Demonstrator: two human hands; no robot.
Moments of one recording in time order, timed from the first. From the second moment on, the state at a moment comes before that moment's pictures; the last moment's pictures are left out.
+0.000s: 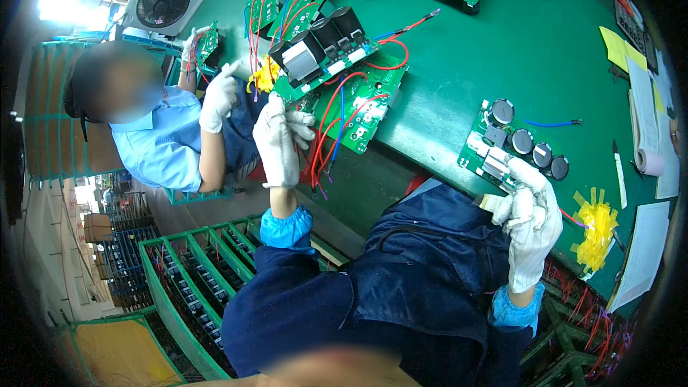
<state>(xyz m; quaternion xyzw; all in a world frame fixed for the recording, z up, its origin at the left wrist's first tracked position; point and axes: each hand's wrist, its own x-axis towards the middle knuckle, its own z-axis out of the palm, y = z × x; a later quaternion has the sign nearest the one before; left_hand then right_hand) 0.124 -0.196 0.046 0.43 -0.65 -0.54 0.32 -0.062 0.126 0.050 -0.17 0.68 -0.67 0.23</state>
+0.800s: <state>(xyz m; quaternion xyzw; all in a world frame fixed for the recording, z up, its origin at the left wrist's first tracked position) 0.055 -0.080 0.044 0.11 -0.85 -0.31 0.41 -0.062 0.128 0.053 -0.17 0.69 -0.67 0.21</state>
